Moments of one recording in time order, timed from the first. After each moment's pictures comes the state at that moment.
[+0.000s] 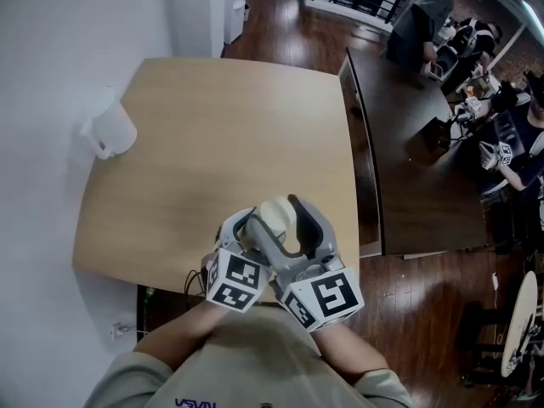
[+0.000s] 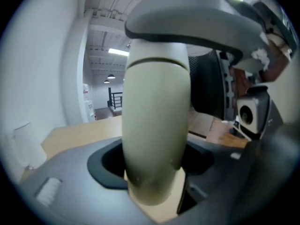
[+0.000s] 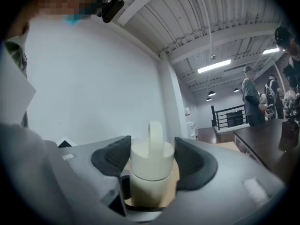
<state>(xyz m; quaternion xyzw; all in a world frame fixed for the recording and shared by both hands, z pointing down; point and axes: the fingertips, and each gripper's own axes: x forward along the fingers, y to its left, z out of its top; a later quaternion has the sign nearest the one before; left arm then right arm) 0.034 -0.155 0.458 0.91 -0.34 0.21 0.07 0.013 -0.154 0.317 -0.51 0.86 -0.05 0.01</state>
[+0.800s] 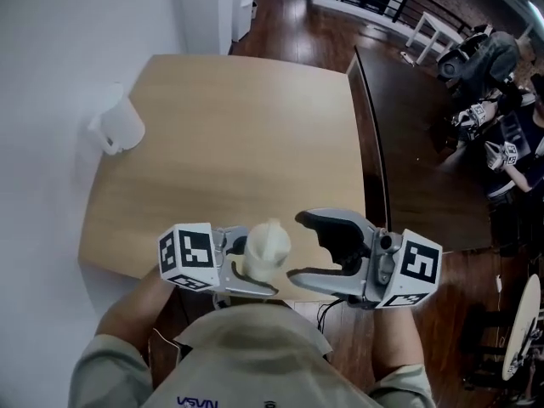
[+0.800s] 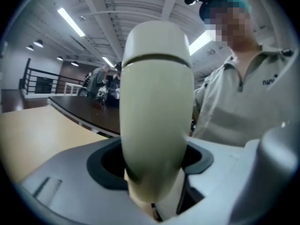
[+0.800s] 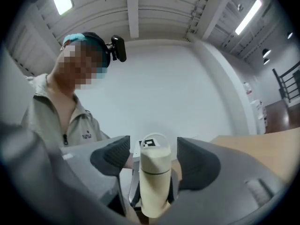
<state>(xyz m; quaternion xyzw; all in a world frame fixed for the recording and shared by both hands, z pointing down) 0.017 -0.045 0.404 0.96 0.17 0.17 0.11 0.008 -0.083 0.253 -0.13 0.99 -0.11 0.03</state>
